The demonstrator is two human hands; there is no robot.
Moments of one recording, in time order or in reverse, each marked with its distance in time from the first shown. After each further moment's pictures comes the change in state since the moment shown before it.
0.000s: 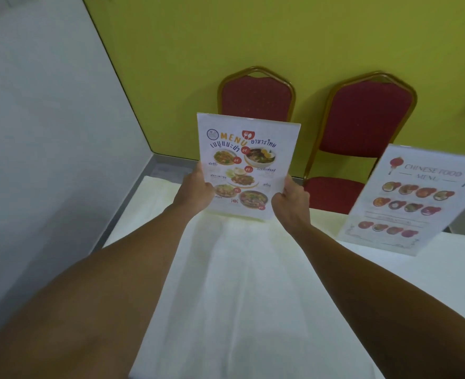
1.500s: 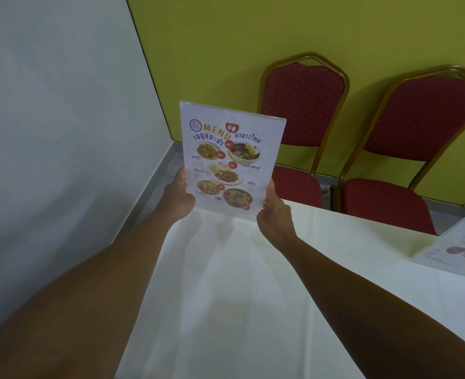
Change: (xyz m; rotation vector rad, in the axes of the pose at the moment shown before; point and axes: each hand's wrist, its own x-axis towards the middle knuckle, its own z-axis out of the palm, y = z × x) left_hand 0.079 -0.174 -0.106 -0.152 -0.070 -0.118; right_hand -0.005 -0.072 0.184 0.032 -0.257 -0.028
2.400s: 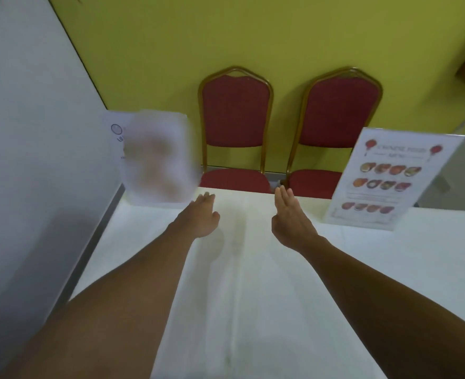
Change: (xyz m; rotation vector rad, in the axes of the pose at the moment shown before) left_hand -0.117 0.096 0.163 0.660 -0.285 0.259; right_hand -0.094 0.119 -0.172 -0.630 -0.003 -0.050
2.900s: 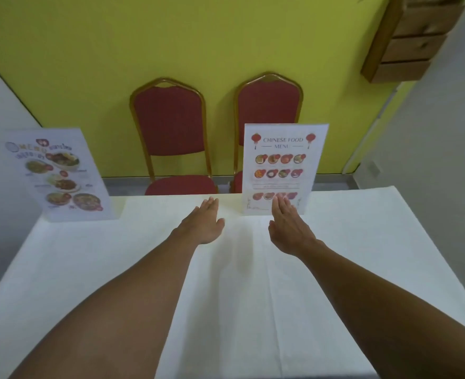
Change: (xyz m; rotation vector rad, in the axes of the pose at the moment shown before) left_hand -0.018 0.218 0.079 0.096 -0.087 0.154; right_hand -0.104 0.188 -0.073 -0.059 0.026 0.112
